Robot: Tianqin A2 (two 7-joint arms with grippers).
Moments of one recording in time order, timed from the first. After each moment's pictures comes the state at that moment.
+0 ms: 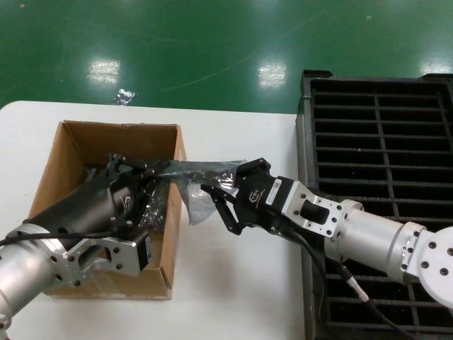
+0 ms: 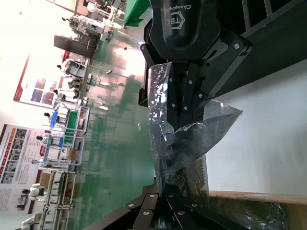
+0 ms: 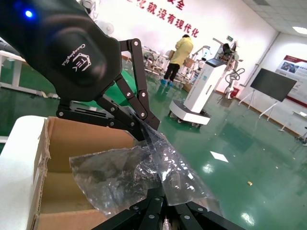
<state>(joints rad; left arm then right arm) -0.20 -0.53 1.61 -1.99 -0.78 0.68 0.06 0.65 0.29 -2.07 1.41 1.39 -0.63 0.07</state>
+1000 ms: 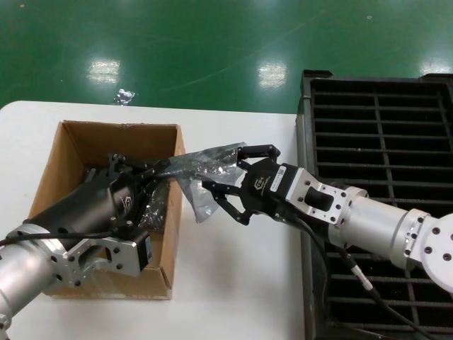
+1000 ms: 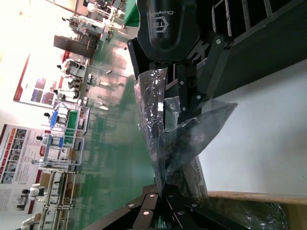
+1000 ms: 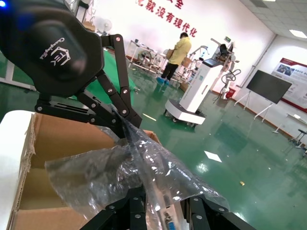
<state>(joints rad) -0.20 -0.53 1.61 -1.99 -0.78 0.68 0.06 0.69 0.29 -2.06 1.37 1.39 -0.63 0.05</state>
